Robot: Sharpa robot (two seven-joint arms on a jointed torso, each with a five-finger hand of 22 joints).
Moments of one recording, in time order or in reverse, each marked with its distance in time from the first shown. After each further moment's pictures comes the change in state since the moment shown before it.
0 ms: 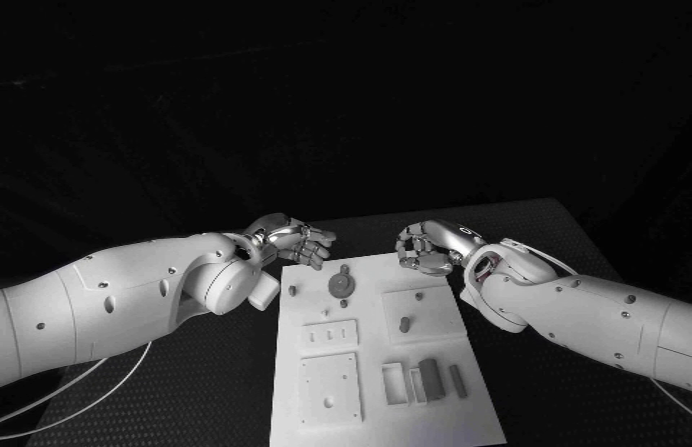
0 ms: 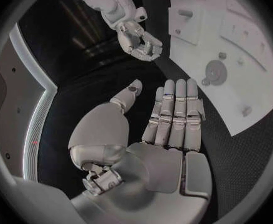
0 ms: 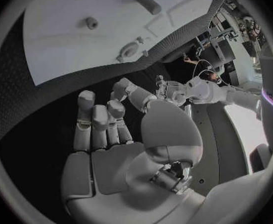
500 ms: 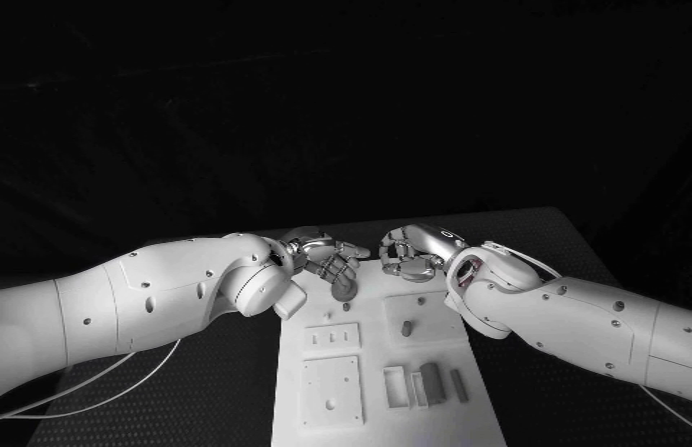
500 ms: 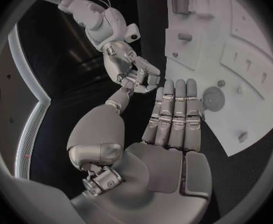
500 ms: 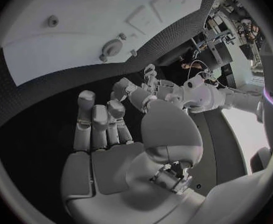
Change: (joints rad) left arm -0.001 0.078 -0.002 -0.003 -0.061 0.037 -0.123; left_hand -0.085 -0.014 -0.067 0.002 0.000 -0.004 0.004 -0.008 -0.007 0.002 -0.002 0.000 0.030 0.001 -0.001 0.000 0.027 0.007 0.000 0.000 -0.004 0.004; right arm 0.007 0.046 0.000 0.063 -0.043 0.023 -0.089; right_hand 0.000 0.000 0.000 0.000 0.000 0.000 0.000 0.000 0.005 0.000 0.000 0.000 0.000 0.003 -0.003 0.000 0.000 -0.001 0.000 0.000 0.001 0.000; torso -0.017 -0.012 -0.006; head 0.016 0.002
